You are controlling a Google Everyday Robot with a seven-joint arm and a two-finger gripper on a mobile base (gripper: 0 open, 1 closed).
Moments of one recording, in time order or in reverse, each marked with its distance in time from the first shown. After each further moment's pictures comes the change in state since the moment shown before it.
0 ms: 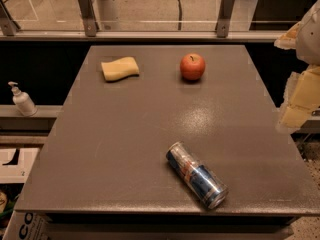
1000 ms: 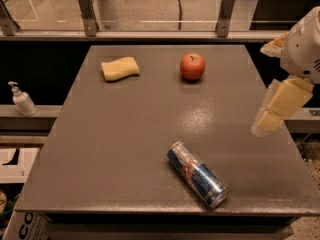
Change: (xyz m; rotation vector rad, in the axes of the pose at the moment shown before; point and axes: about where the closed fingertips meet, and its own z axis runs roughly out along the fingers) arm -0.021 0.003 0.022 0.017 -0.146 0.052
